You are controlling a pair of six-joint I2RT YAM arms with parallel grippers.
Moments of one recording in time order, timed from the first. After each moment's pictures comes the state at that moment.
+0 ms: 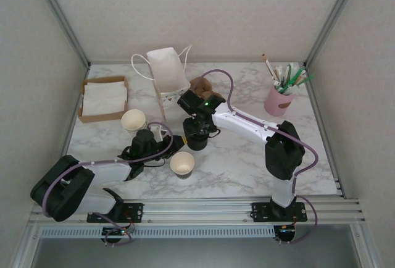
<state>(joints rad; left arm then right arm) -0.55 1.33 0.30 0.65 0.43 -1.17 0.89 1.87 1.60 -1.00 0.12 0.57</state>
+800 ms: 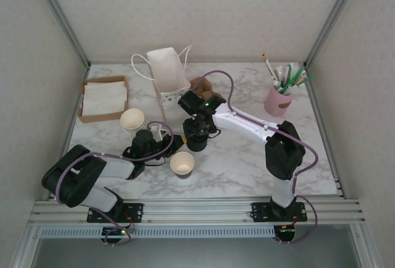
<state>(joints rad) -0.52 1.47 0.28 0.84 0.47 -1.19 0.89 1.87 1.58 -0.98 0.10 0.57</state>
